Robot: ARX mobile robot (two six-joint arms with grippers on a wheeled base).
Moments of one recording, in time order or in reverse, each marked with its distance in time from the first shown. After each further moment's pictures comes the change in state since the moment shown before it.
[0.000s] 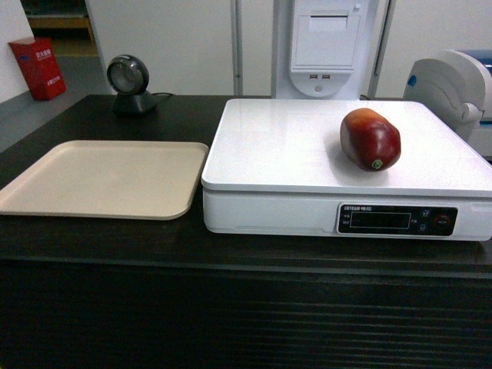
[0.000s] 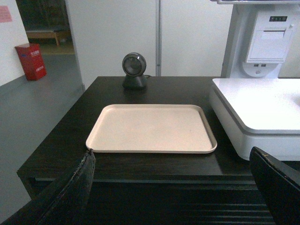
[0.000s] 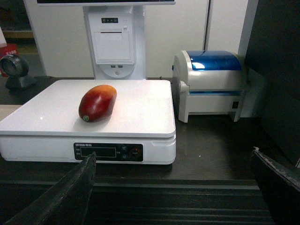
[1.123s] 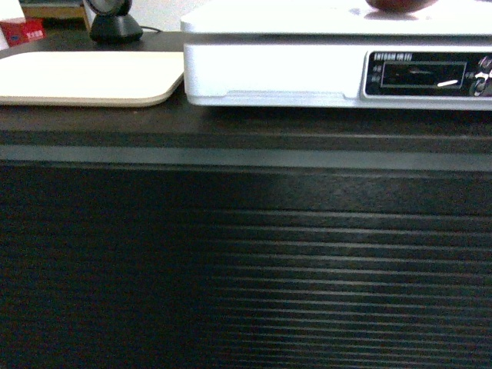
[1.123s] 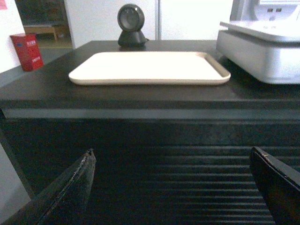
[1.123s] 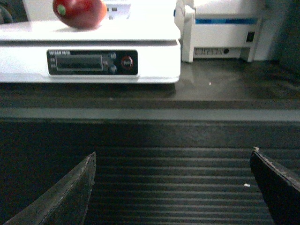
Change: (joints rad) left arm 0.000 0.000 0.000 0.001 0.000 0.002; right arm 0.000 0.000 0.000 0.000 0.000 -0.001
